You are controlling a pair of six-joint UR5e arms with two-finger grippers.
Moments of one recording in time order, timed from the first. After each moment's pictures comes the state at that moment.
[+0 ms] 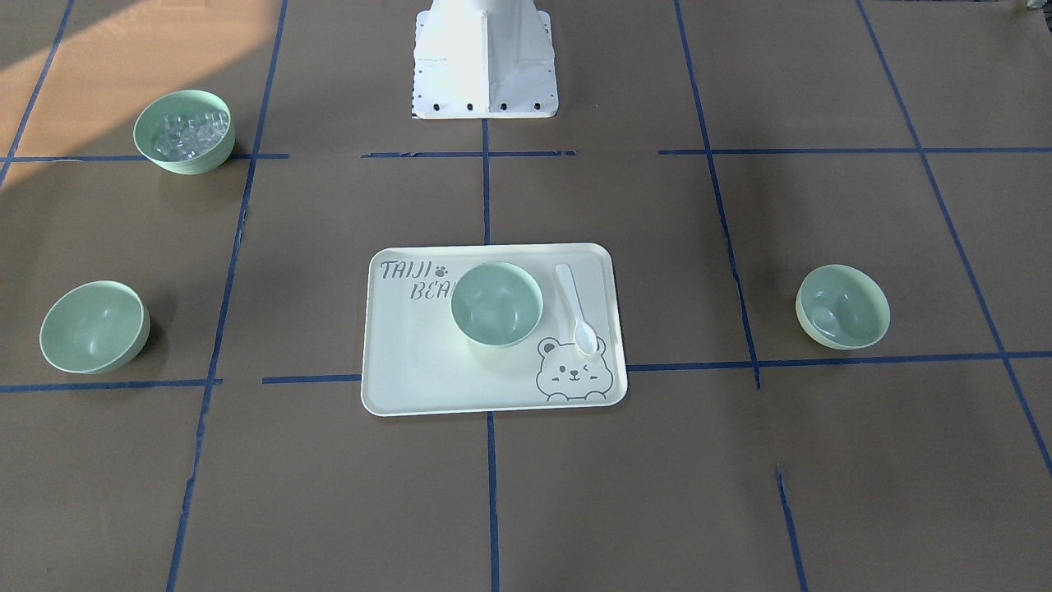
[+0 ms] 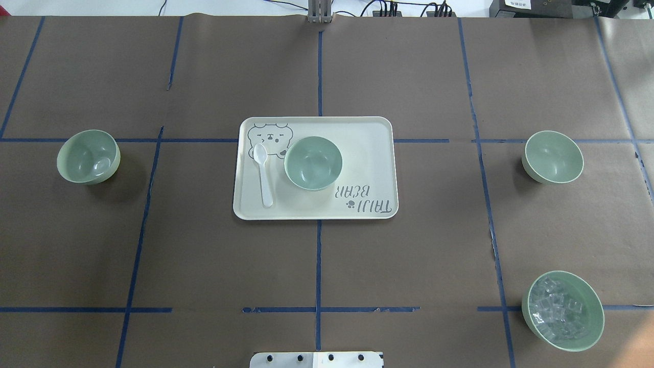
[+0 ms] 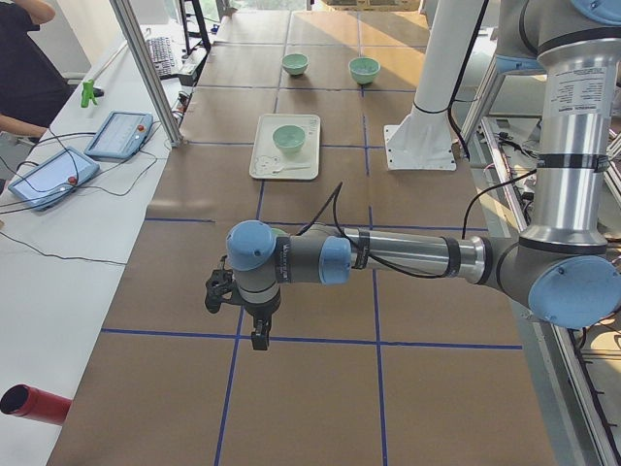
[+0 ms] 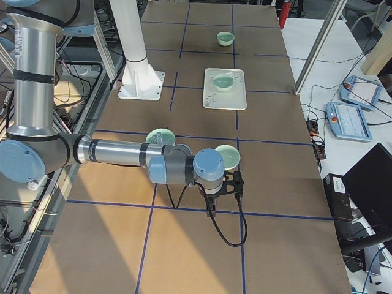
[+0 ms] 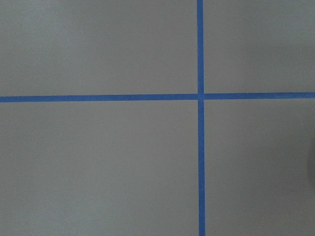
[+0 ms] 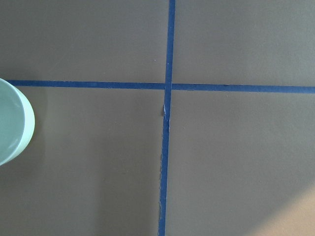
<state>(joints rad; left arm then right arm) -1.61 -1.56 -1.65 -1.51 -2.32 0.03 1.63 -1.70 1.67 -1.49 2.43 -0.02</state>
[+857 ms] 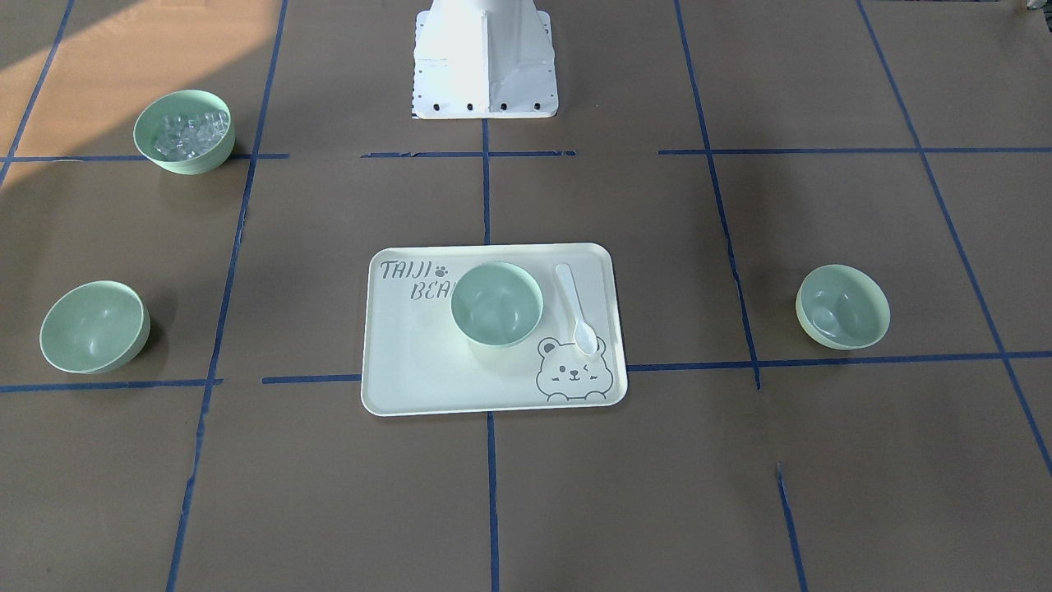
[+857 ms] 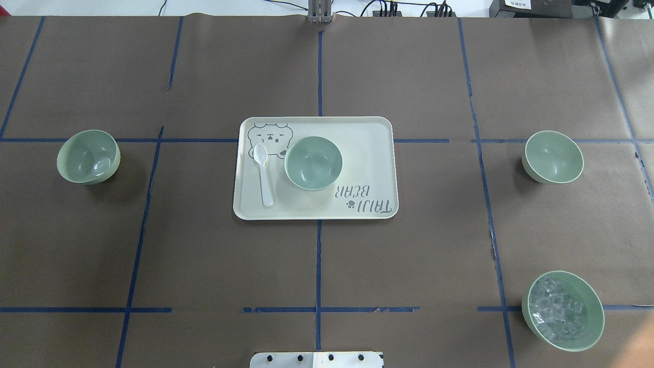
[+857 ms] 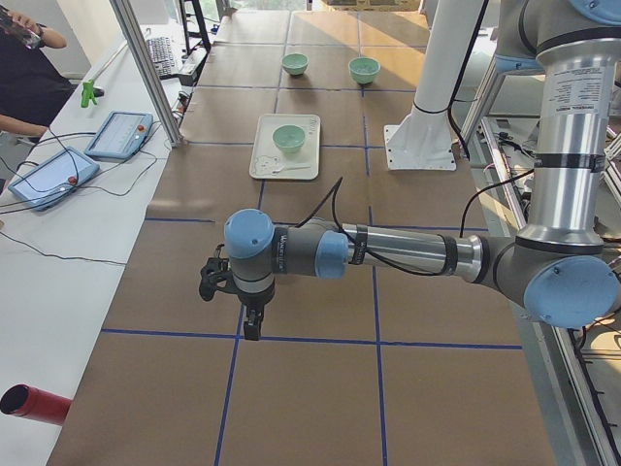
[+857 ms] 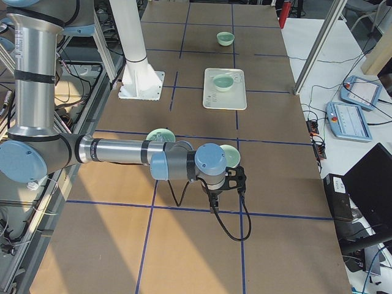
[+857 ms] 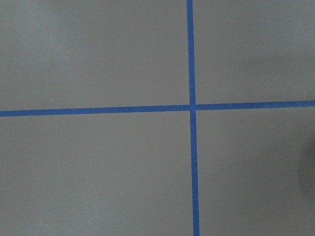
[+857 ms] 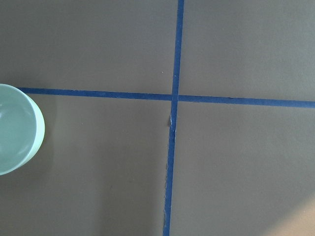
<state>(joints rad) -1.58 -1.58 -1.67 -1.65 -2.32 -0.06 1.63 -1.68 1.70 -1.48 2.43 -0.02</state>
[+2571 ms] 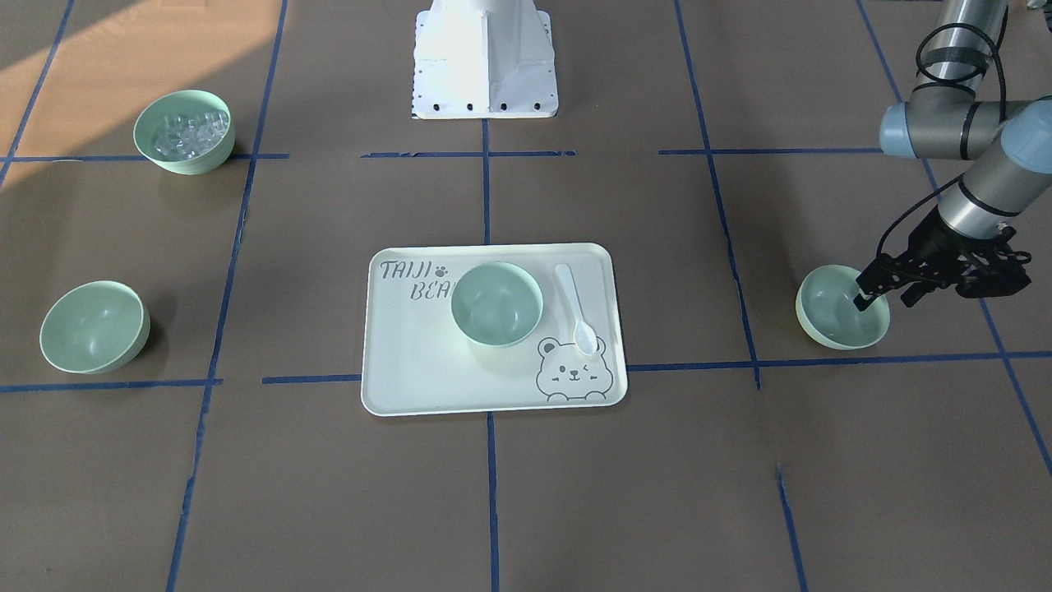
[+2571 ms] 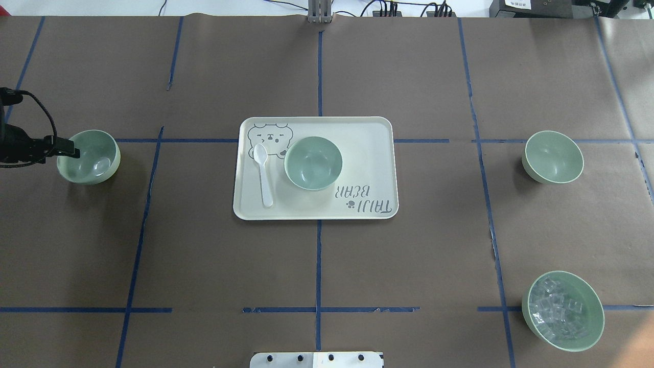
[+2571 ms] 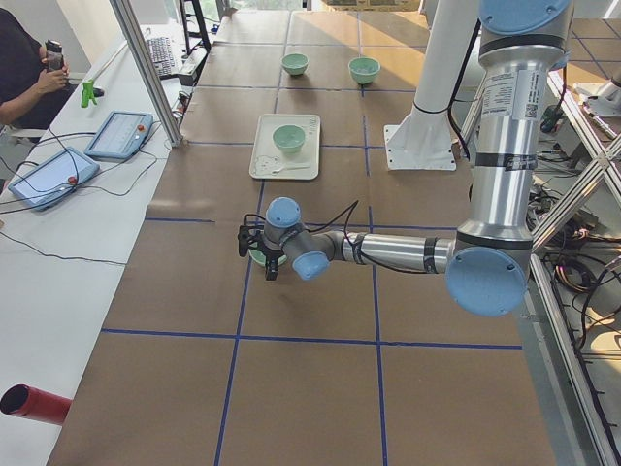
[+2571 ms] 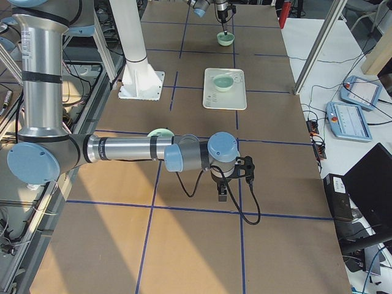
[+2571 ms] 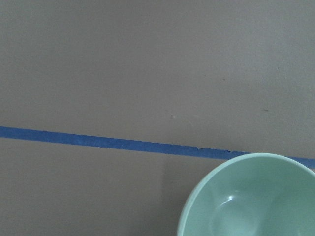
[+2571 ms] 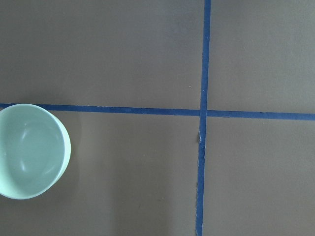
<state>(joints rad) -1.00 -1.62 -1.47 -2.42 -2.10 -1.01 1.56 -1.63 1.69 -1.47 2.43 0.10</state>
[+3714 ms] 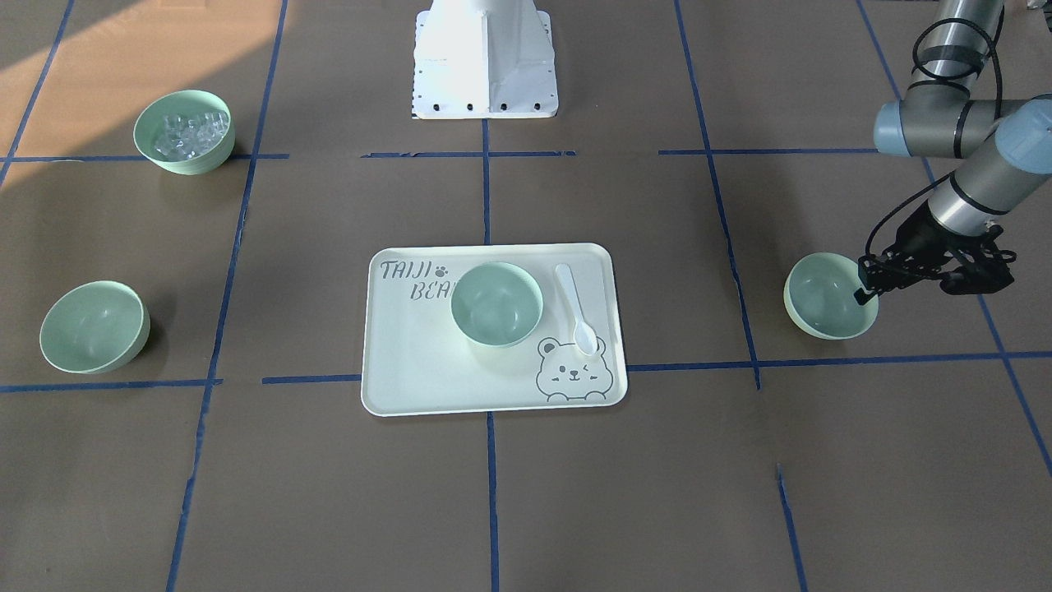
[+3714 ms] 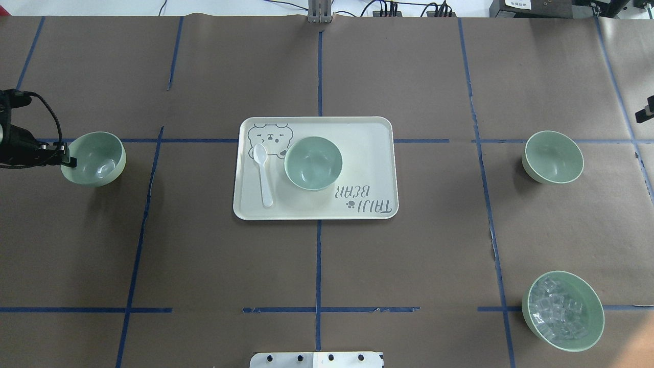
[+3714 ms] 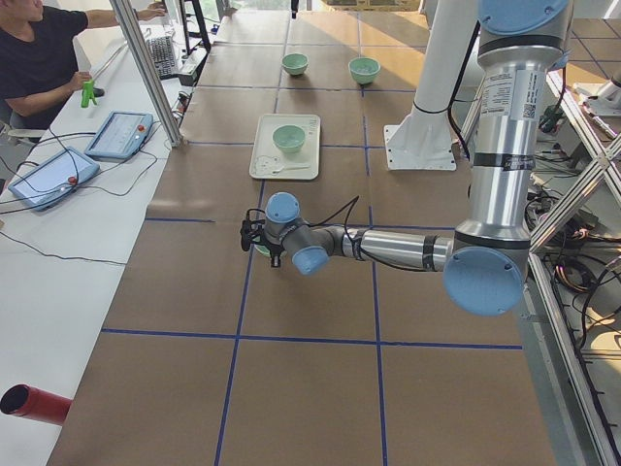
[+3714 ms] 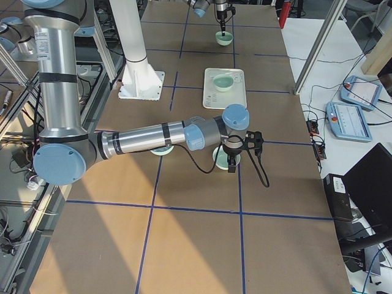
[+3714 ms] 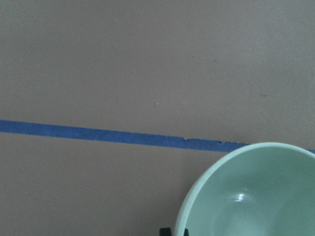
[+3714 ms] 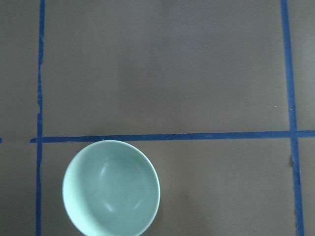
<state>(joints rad) -1.03 -1.62 -1.53 -2.36 -2.23 -1.01 1.36 -1.53 1.75 -1.39 2.40 0.48</state>
